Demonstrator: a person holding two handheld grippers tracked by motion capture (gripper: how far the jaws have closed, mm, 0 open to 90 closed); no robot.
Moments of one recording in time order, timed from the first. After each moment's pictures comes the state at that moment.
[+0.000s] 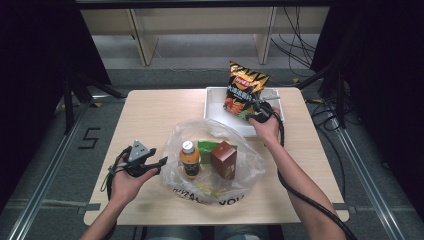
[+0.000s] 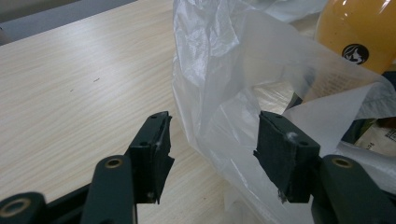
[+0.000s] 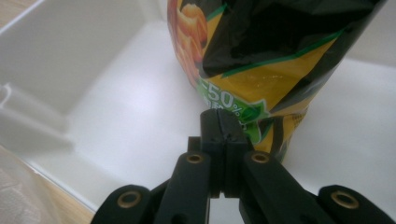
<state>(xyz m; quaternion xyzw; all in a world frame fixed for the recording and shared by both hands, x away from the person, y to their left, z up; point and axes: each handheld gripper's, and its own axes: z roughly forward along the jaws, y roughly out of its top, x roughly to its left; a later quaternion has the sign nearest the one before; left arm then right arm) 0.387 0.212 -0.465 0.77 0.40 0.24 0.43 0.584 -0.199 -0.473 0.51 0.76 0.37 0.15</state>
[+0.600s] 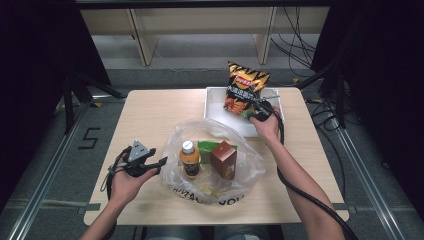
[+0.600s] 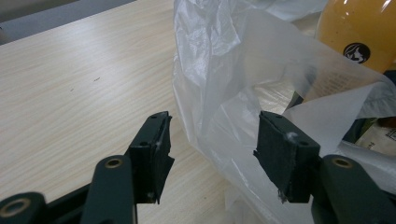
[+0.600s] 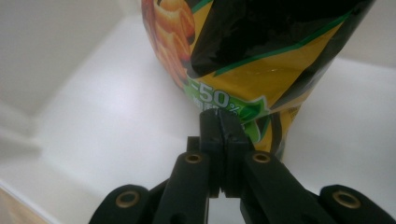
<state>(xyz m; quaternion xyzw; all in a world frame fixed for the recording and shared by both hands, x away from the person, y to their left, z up) 0.387 0.212 -0.466 0.77 0.40 0.24 0.43 0.595 -0.205 -0.477 0.52 0.76 0.35 0.16</state>
